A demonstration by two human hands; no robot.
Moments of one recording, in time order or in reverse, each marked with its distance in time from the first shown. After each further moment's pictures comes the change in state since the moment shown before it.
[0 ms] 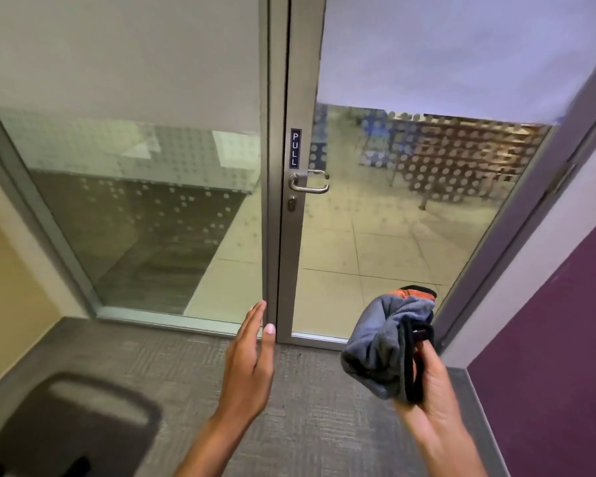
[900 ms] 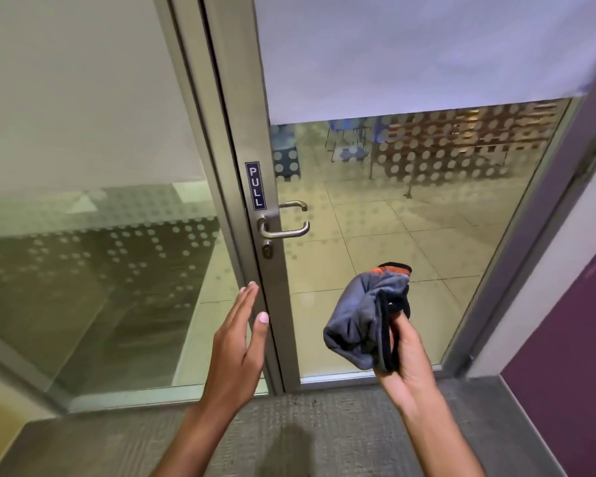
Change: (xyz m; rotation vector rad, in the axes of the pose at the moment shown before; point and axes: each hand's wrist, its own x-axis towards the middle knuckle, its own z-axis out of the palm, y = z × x) left_hand 0.277 0.000 0.046 0.155 -0.121 0.278; right_hand 0.259 -0.017 0.074 0.092 -0.011 -0.050
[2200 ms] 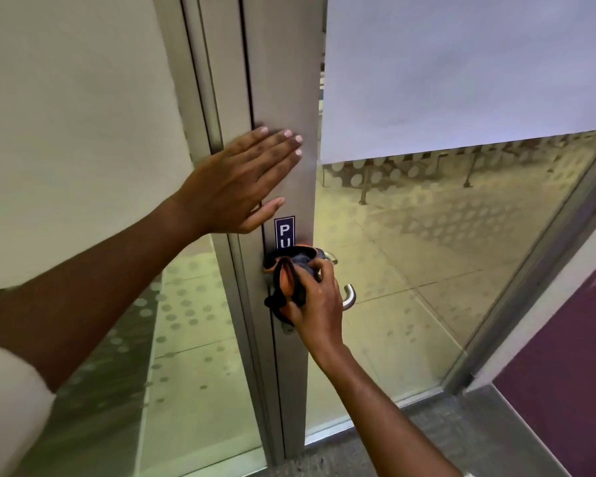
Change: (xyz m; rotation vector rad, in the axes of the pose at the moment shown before) left_hand 0.460 -0.034 -0.097 1.023 0.073 1.371; right_hand 0.312 0.126 0.182 -1.603 0.233 -0.928
